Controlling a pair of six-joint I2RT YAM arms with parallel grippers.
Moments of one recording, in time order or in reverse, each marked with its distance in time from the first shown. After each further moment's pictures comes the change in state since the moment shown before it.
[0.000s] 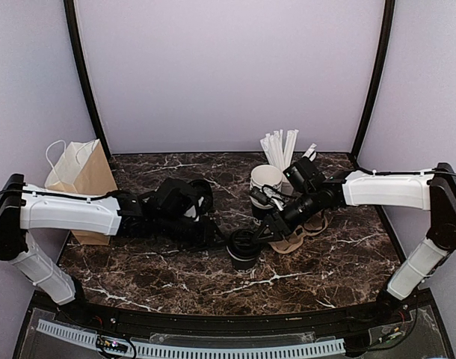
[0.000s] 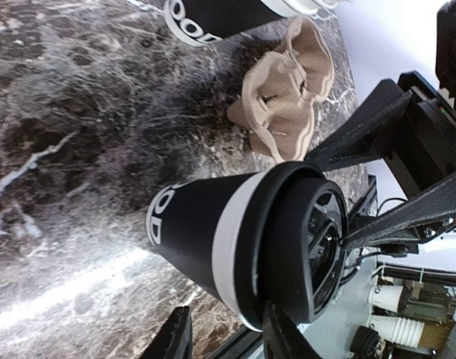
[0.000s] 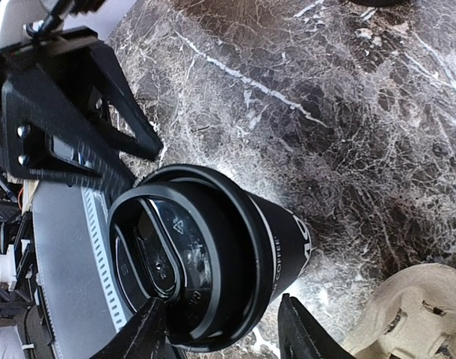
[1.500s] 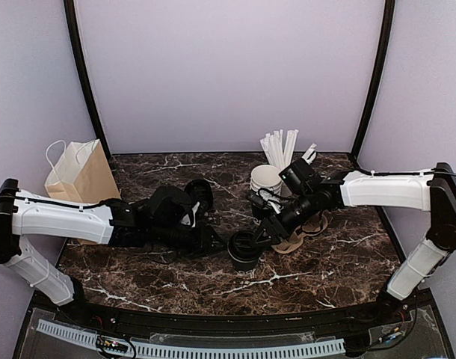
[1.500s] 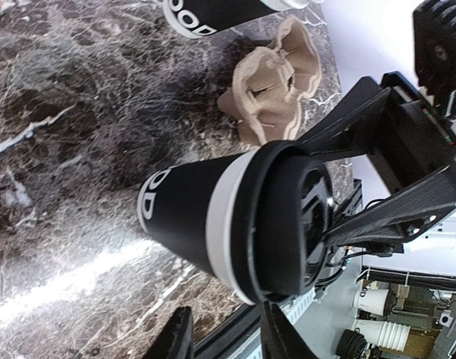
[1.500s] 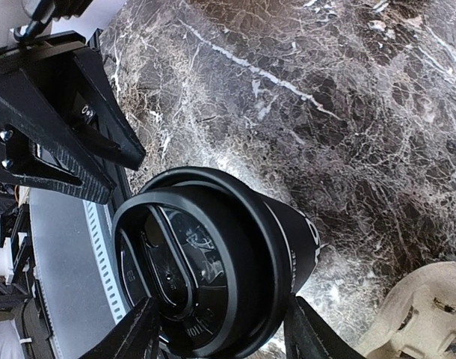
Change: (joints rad) left arm -0.047 -0.086 -0.098 0.060 -0.035 -0.087; right arm 0.035 0.006 0.016 -0.035 0.027 -0.003
